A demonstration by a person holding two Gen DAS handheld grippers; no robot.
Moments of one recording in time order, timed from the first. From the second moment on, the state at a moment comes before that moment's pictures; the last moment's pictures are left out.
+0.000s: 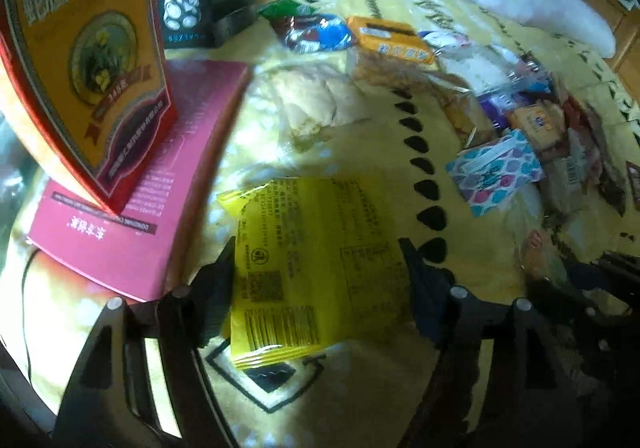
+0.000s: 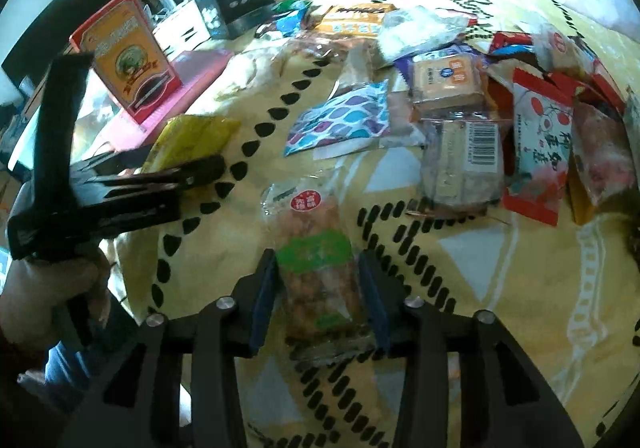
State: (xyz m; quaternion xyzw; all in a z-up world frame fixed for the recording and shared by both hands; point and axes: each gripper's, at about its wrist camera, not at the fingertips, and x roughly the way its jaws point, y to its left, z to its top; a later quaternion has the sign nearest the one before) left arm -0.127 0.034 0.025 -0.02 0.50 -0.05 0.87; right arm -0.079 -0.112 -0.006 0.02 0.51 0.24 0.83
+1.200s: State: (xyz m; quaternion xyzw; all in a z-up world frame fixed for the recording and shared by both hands) left arm -0.184 0.307 0.238 -0.09 0.26 0.19 0.94; right arm -0.040 0.163 0.277 0.02 0.31 0.43 0.85
